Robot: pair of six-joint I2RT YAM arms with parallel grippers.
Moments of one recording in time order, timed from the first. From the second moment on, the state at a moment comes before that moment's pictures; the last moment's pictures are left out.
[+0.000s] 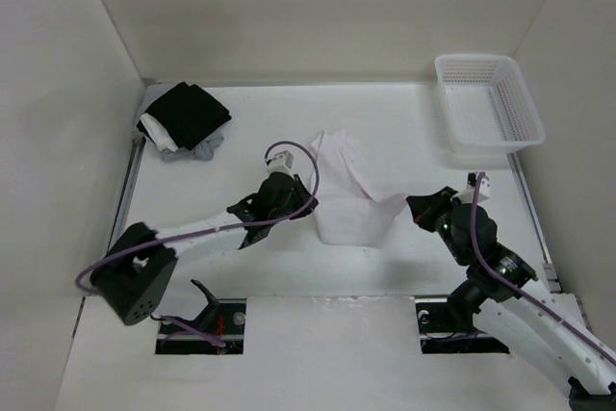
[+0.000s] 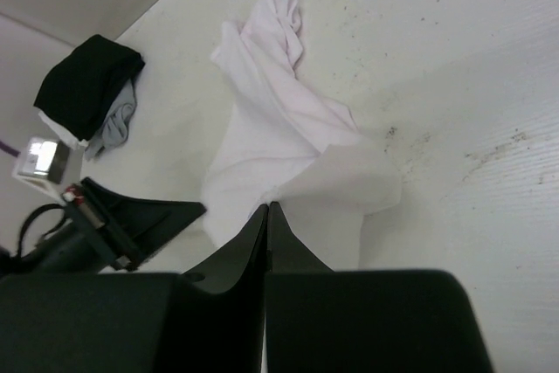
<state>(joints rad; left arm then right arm) -0.76 1.43 0.59 0.26 -0.12 -0.88 0.65 0.47 0.48 -0.32 0.39 0.86</state>
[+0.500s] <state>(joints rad) -0.67 1.33 0.74 -0.14 -0.13 -0.77 0.61 0.52 0.36 -0.28 0.34 0.86</state>
